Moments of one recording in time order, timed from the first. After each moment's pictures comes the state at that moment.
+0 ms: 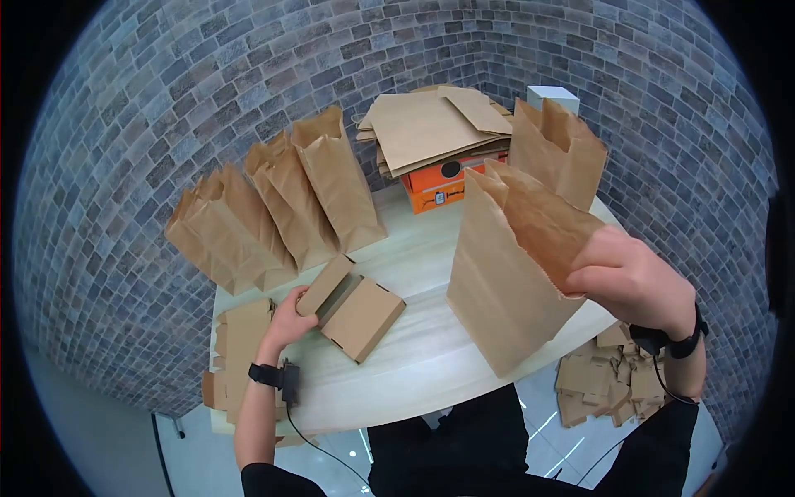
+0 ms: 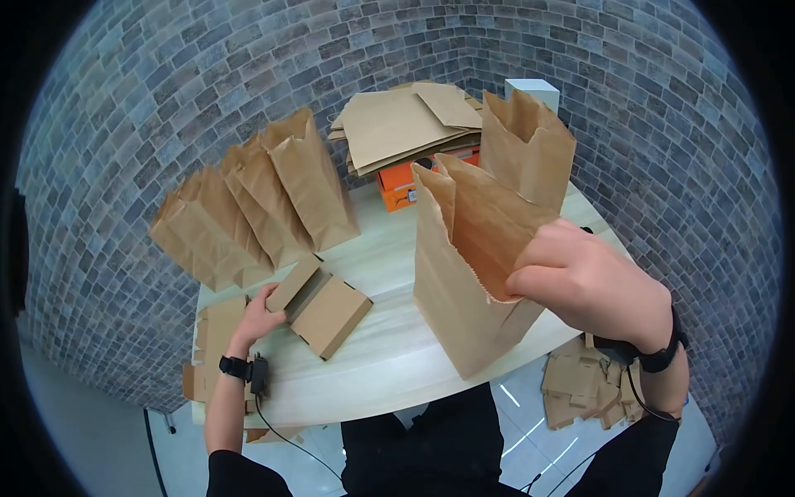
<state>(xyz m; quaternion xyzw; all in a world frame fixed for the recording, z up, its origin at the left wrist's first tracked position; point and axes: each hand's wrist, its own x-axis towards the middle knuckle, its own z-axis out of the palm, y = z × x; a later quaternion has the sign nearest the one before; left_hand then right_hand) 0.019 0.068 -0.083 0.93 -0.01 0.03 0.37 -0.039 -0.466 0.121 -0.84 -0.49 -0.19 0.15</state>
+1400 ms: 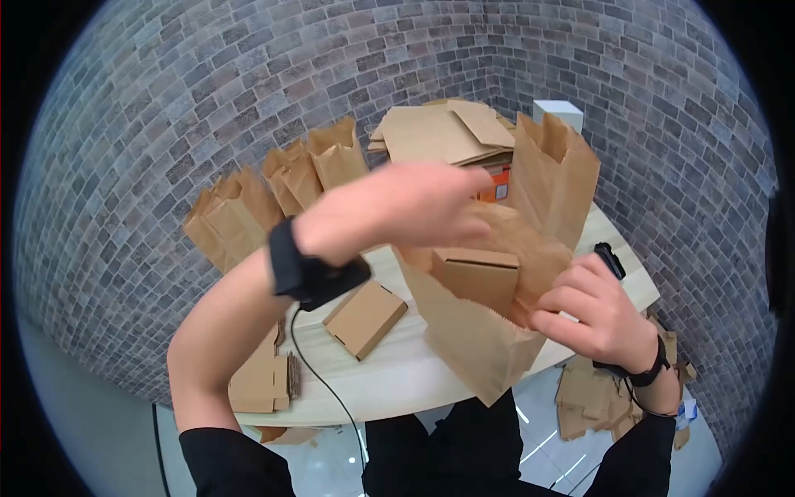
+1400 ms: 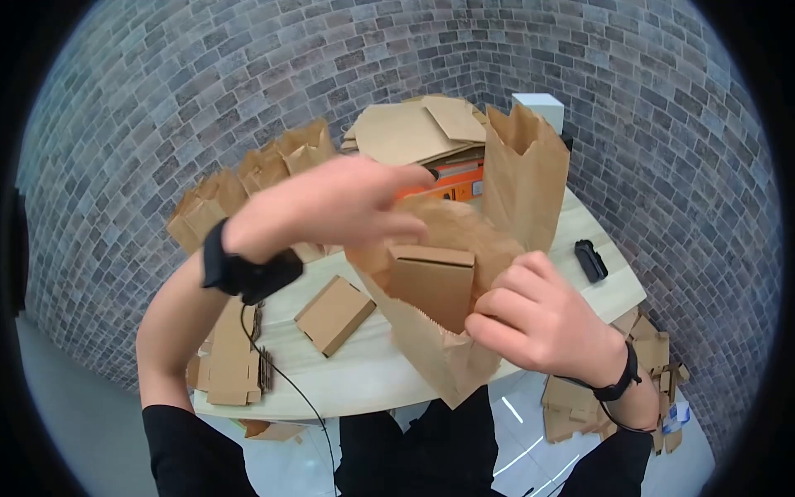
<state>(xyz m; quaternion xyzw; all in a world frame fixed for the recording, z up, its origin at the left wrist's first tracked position) 0.024 -0.202 0.186 0.91 -0.41 0.02 0.02 -0.062 -0.448 0.095 -0.76 -0.53 -0.37 0.10</state>
